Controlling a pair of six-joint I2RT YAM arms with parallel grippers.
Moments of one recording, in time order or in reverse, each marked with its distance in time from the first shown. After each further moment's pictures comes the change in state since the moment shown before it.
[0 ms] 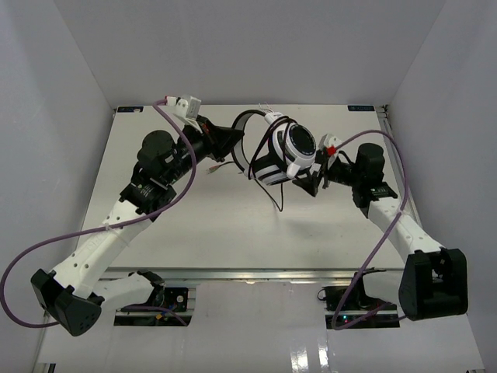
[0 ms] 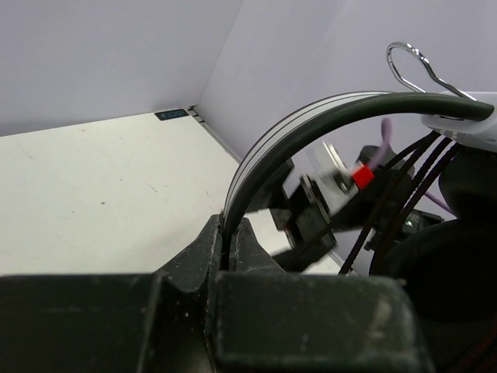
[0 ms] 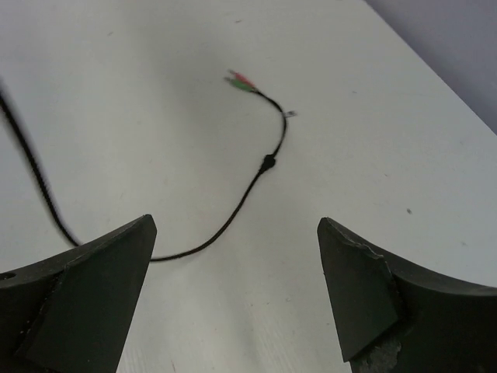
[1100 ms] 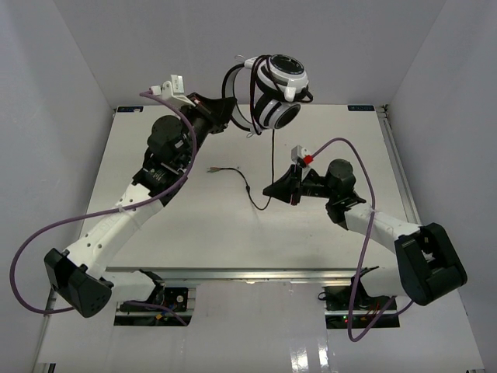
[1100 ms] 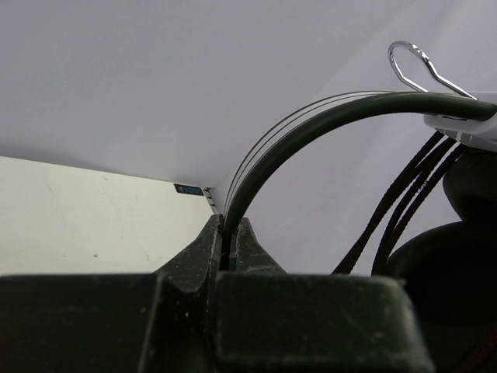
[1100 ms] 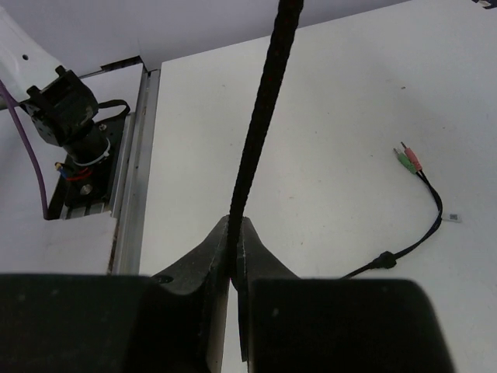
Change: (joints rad) left arm -0.002 0.150 0.117 0.121 -0.375 -0.247; right arm 0.302 0.125 -0.122 0.556 -0.034 0.534
